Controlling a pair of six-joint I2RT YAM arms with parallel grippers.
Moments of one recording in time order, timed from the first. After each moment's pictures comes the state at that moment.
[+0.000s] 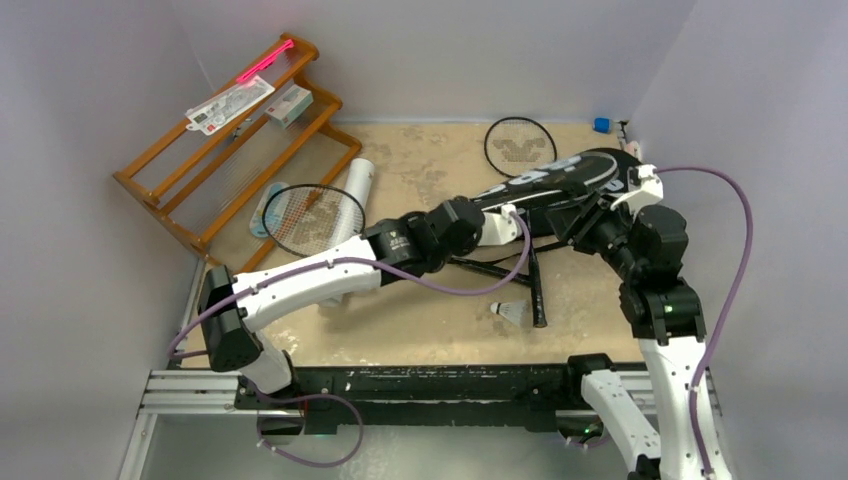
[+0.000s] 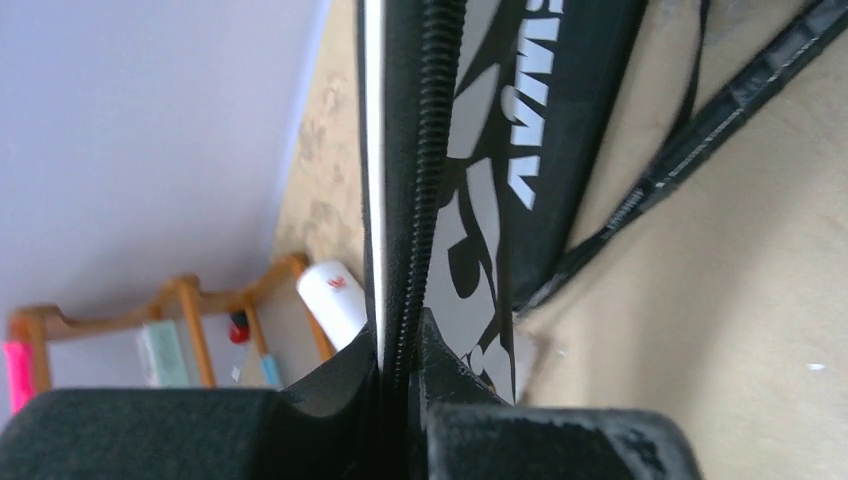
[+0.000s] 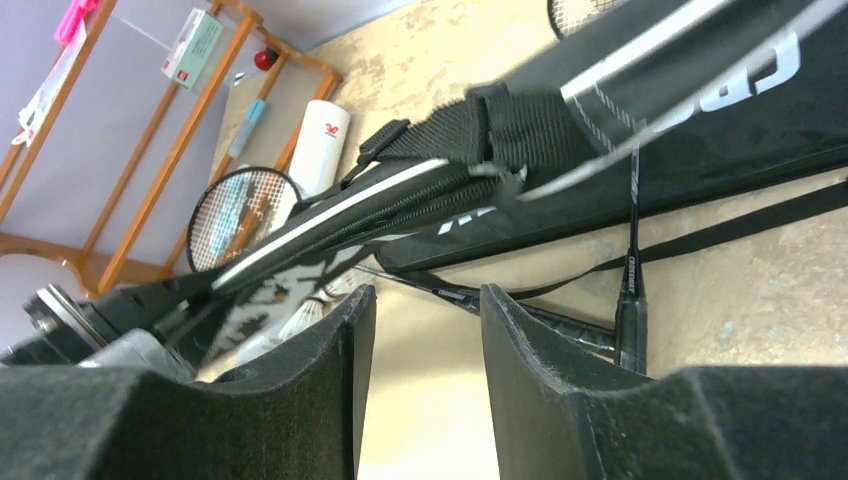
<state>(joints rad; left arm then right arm) -1.15 1.59 1.50 -0.56 -0.58 0.51 0.09 0.72 1.03 -0.64 -0.23 0.55</state>
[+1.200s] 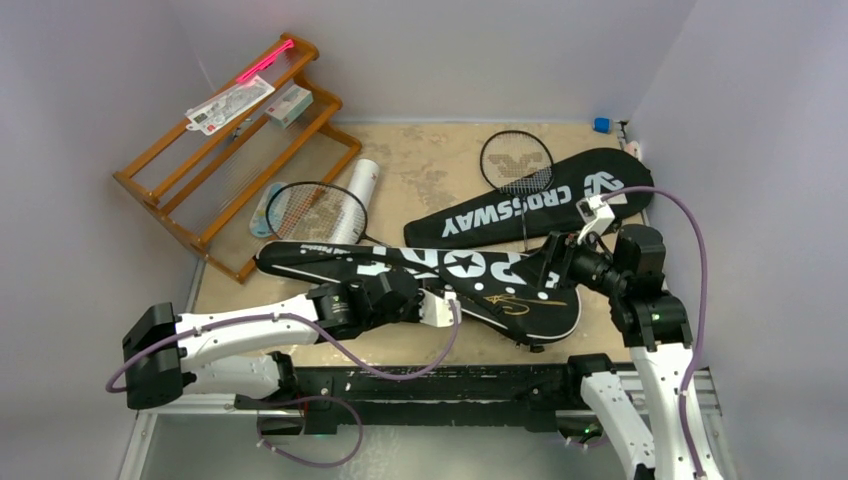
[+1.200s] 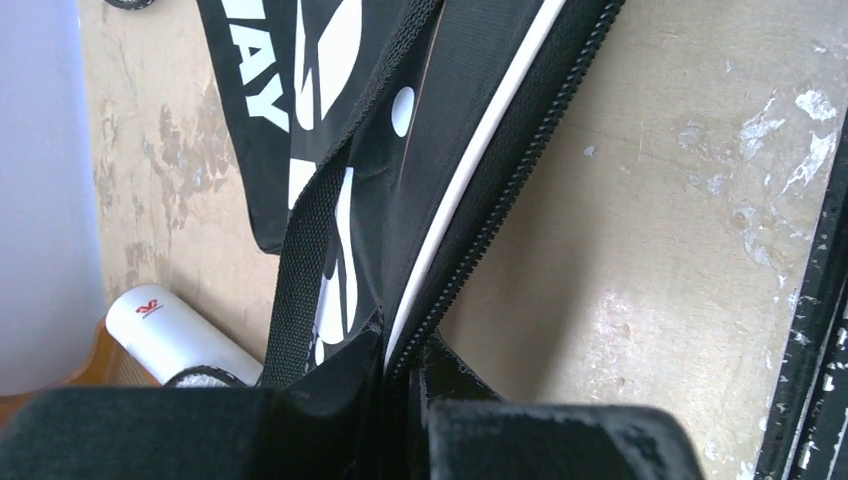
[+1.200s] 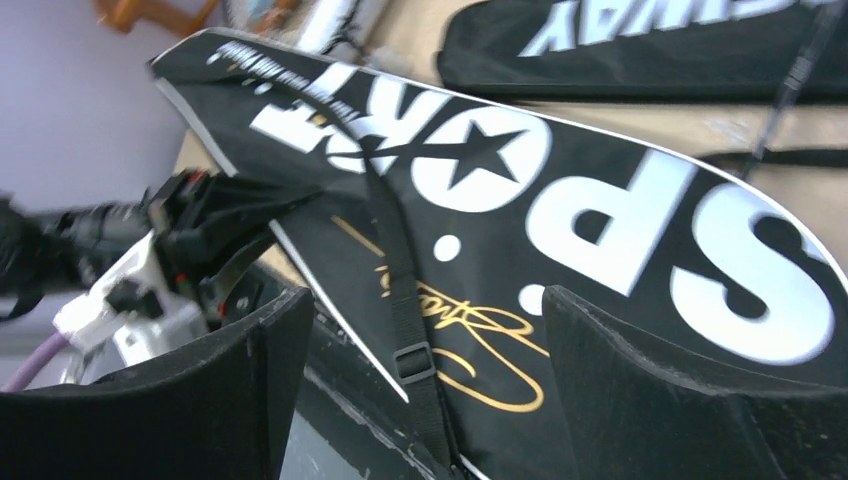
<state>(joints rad) -1.16 1.17 0.77 -0.31 -0.22 0.61 0.09 0.63 0.87 -0.78 -0.57 0.34</state>
